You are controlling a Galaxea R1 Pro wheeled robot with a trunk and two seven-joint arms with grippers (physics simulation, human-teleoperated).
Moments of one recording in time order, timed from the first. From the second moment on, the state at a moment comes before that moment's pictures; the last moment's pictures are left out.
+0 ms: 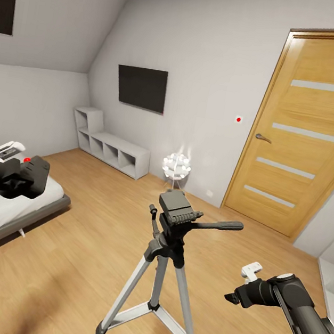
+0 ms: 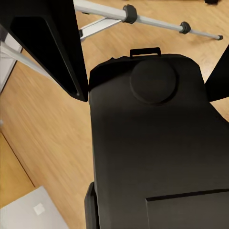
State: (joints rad) left arm -0.89 1.01 -0.36 -1.50 2.35 0.93 0.97; right arm -0.42 -0.39 0.10 -1.31 0.32 0.94 0.85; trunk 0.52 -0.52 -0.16
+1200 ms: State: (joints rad) left arm -1.32 0.73 -0.37 -1.54 2.36 1.04 0.83; right arm -0.40 -0.38 0.10 -1.17 0.07 0.43 1.03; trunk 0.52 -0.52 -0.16
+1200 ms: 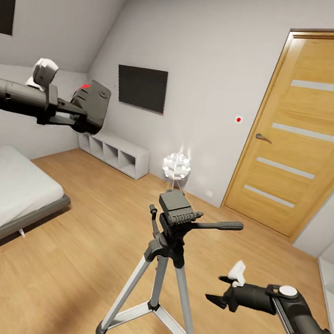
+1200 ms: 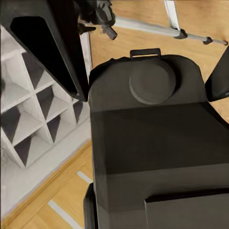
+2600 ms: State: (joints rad) left arm -1.56 0.57 -0.89 -1.46 2.35 1.05 0.52; right arm -0.32 -0.34 0.11 -1.18 0.07 0.26 1.08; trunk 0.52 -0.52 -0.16
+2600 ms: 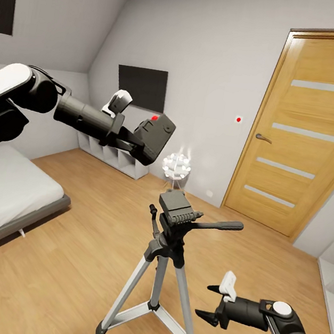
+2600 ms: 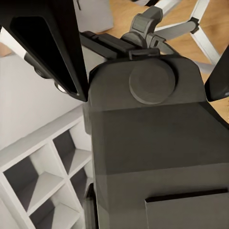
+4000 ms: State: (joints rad) left arm -1.56 0.58 -0.88 -1.45 2.35 0.98 0.63; right arm -0.22 -0.33 0.12 -1.31 0.09 0.30 0.93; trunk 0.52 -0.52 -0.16
